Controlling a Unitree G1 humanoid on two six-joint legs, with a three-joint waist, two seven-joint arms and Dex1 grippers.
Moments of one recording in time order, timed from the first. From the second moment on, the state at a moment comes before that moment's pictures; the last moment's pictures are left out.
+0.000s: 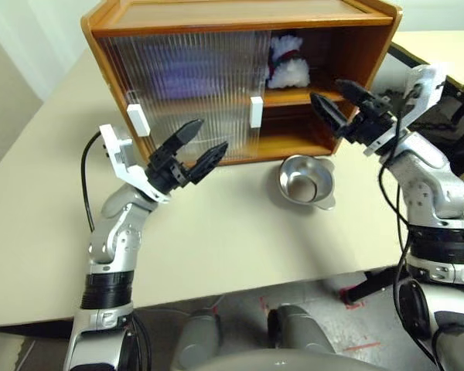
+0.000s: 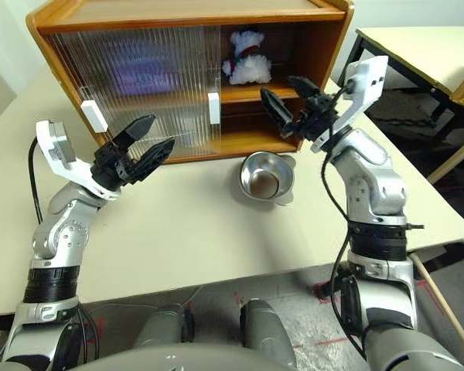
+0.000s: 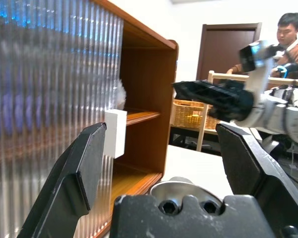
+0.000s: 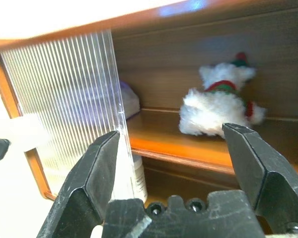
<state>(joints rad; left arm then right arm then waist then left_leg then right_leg) -0.30 0.30 0.14 -0.10 -0.65 0.16 -0.86 -0.52 -0.36 -0.24 -0.11 0.52 0.44 0.57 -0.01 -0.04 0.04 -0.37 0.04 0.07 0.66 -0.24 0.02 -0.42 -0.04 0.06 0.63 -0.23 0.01</state>
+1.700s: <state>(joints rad) -0.30 0.34 0.16 -0.10 -0.65 0.18 -0.87 -0.02 -0.16 -0.44 -0.06 1.63 0.92 -0.10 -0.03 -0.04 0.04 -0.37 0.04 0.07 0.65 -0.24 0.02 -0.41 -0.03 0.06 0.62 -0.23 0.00</state>
